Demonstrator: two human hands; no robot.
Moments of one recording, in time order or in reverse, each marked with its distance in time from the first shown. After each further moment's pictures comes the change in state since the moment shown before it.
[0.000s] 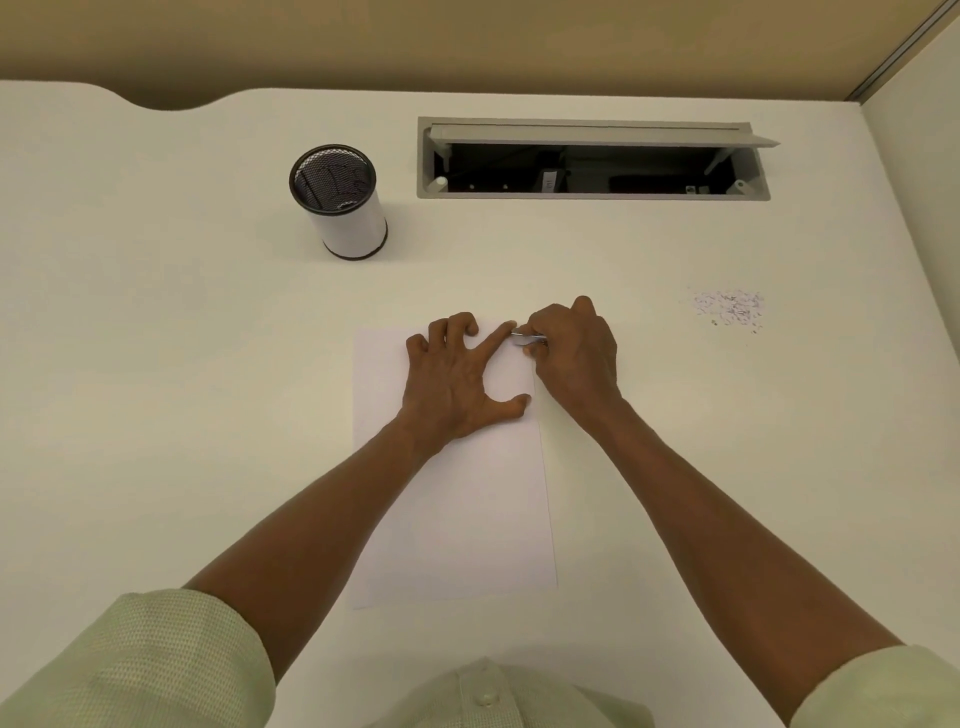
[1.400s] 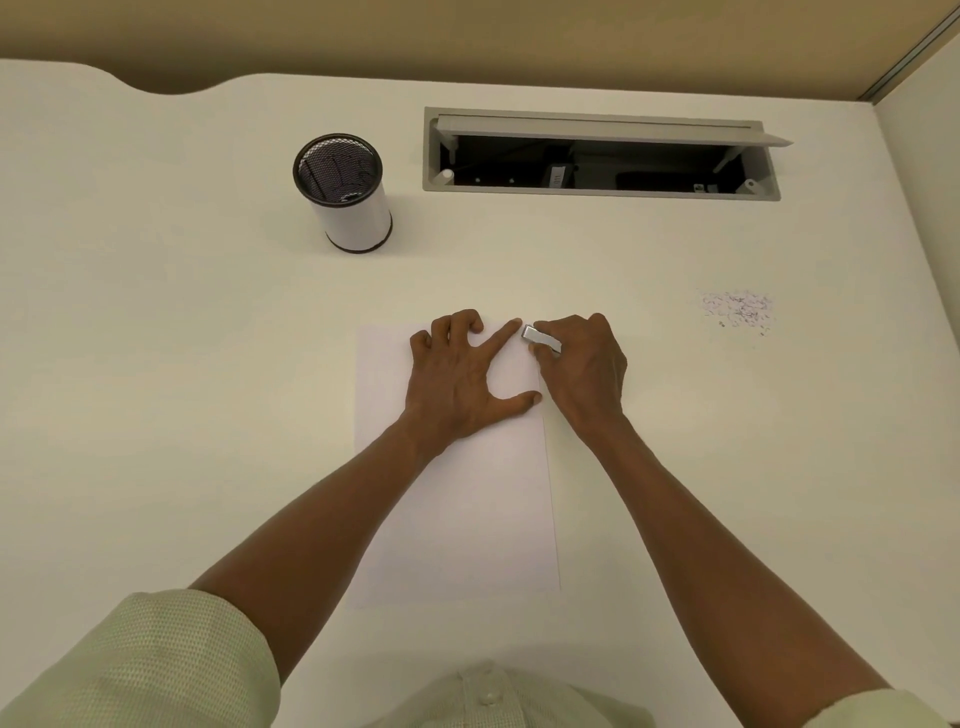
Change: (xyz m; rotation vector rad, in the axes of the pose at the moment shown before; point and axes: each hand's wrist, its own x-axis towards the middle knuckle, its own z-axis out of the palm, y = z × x) left_hand -0.002 -0.001 0.003 -0.041 0.037 -0.004; right_hand -0.013 -0.011 0.000 0.040 -0.020 0.257
